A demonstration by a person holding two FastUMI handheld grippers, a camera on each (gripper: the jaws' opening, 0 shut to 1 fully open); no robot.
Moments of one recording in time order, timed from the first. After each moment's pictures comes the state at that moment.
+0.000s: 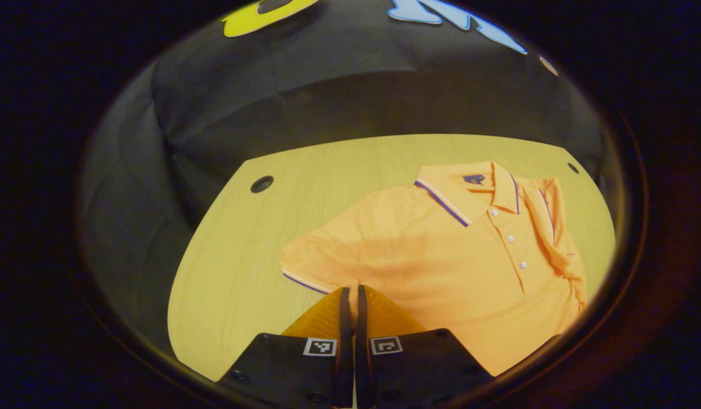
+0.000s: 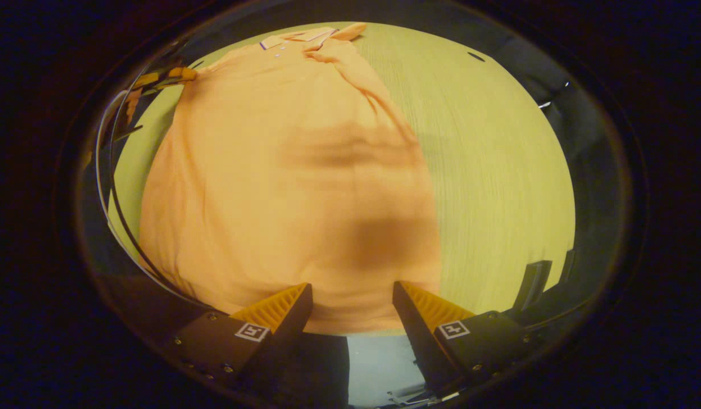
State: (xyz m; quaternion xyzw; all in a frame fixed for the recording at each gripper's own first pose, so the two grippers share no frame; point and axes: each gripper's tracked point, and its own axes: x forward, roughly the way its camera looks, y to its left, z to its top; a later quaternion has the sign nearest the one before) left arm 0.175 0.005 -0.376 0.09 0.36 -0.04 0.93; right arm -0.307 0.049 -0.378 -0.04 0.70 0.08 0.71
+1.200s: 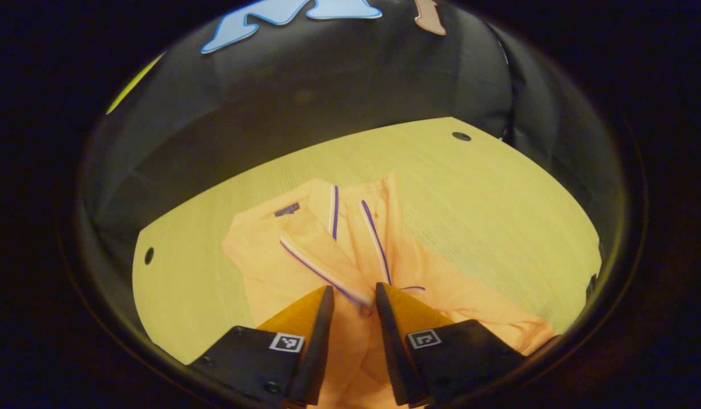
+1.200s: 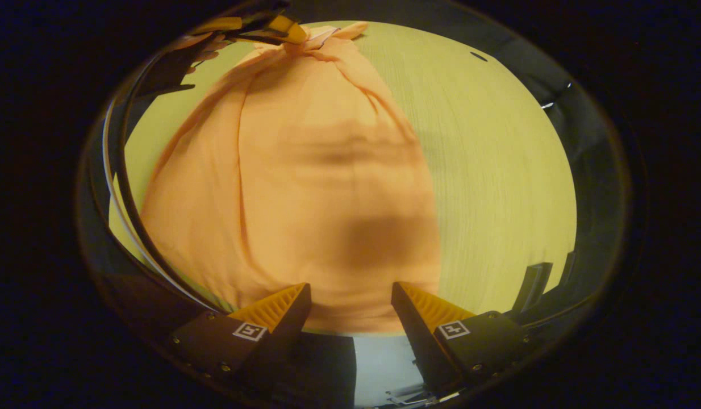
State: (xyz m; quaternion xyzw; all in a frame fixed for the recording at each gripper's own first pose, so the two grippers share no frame) left arm 0.126 -0.217 -0.376 0.15 0.37 -0.25 0.88; right arm -0.305 0.050 -0.380 -0.04 0.70 0.09 0.71
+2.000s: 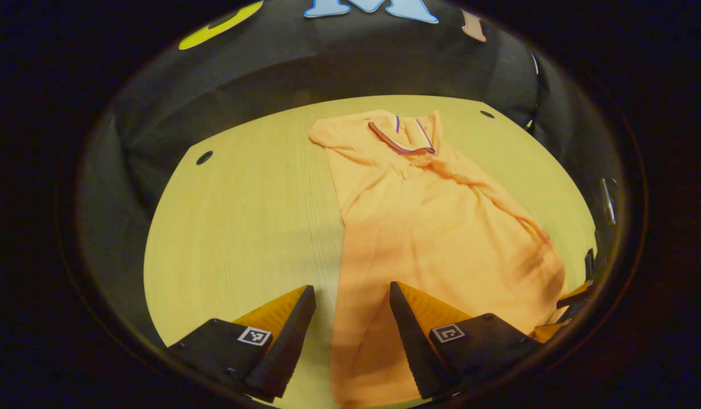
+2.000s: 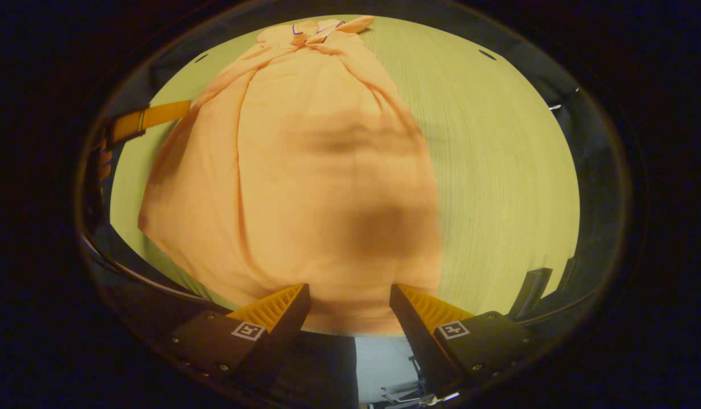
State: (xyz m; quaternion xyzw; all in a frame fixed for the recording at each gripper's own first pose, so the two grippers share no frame) left arm -0.025 -0.048 -0.394 0.11 0.45 -0.16 0.87; right arm -0.304 0.049 -0.380 -0.04 0.72 0.10 0.69
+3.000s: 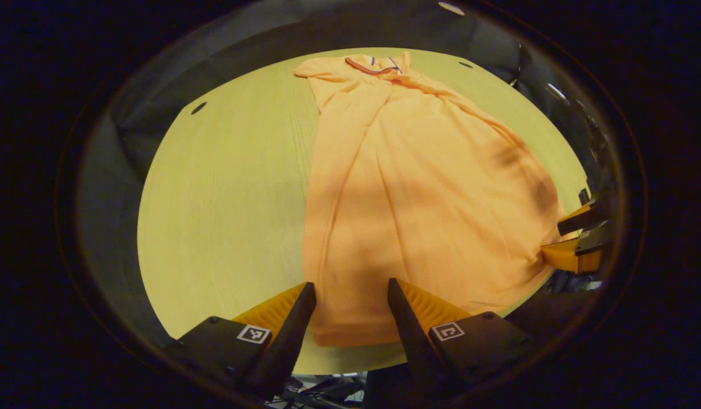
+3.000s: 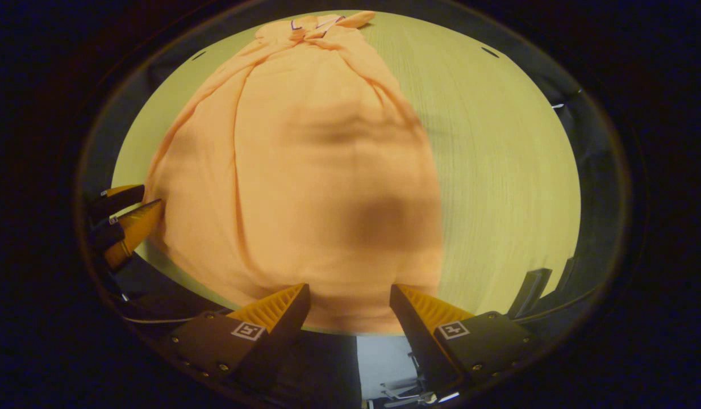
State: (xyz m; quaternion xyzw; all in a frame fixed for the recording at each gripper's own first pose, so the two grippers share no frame) left arm -0.146 -0.020 -0.435 0.14 0.55 -0.17 0.81; right arm -0.303 0.049 -0.379 -0.04 0.73 0.10 0.68
